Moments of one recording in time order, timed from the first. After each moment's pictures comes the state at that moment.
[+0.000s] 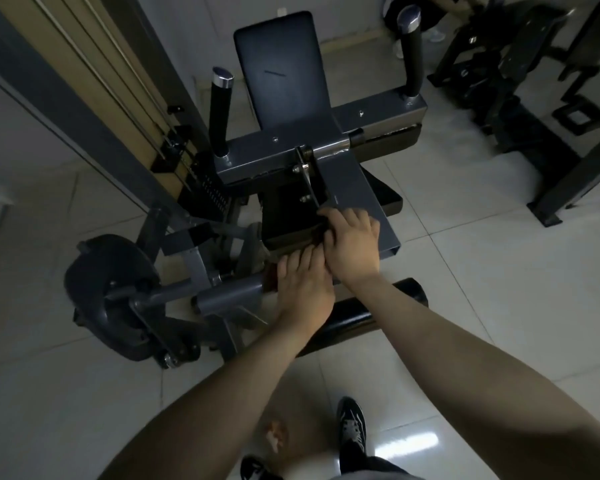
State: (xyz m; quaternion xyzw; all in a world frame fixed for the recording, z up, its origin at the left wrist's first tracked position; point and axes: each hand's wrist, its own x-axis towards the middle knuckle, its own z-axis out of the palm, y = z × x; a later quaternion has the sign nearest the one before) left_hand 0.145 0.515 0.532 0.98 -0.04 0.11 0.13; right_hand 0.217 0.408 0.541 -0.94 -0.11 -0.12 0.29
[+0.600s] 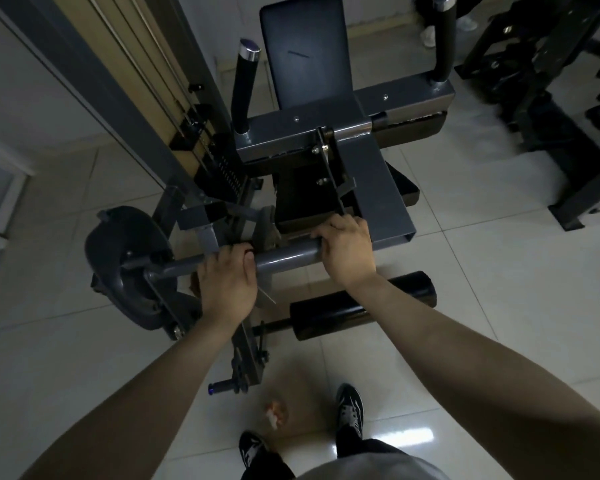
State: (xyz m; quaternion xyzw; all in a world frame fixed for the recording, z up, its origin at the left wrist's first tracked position) left_hand 0.096 0.644 0.525 0.98 0.11 0.12 0.08; right_hand 0.191 0.428 0.525 -0.93 -0.22 -0.13 0.28
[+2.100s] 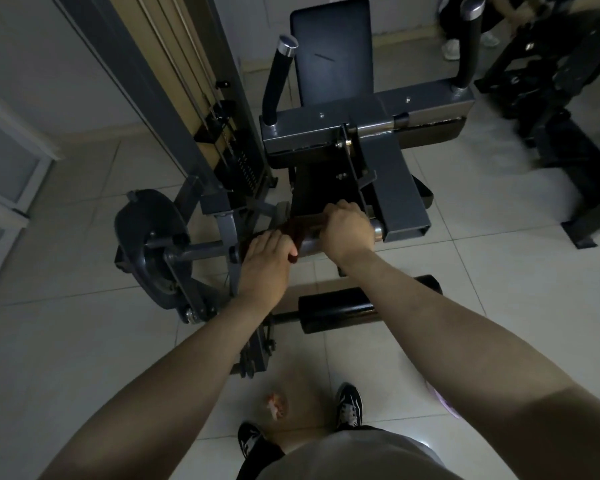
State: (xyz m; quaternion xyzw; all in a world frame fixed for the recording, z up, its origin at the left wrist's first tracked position) left_hand 0.082 0.609 0.545 0.99 0.00 0.09 0.11; right_hand 0.176 0.460 0.567 -0.96 -0.17 -0.03 0.20
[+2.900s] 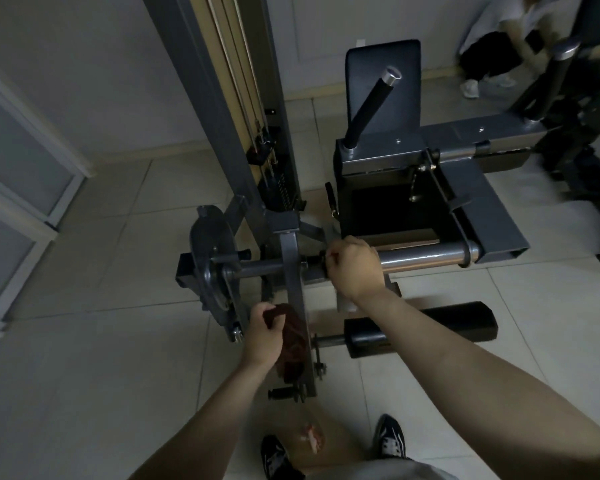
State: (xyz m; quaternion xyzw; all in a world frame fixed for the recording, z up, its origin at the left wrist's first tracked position) left_hand -0.030 0.762 0.499 0.80 0.34 0.00 0.50; right_hand 0.113 0.608 0.563 -0.95 -0.19 -0.02 0.25
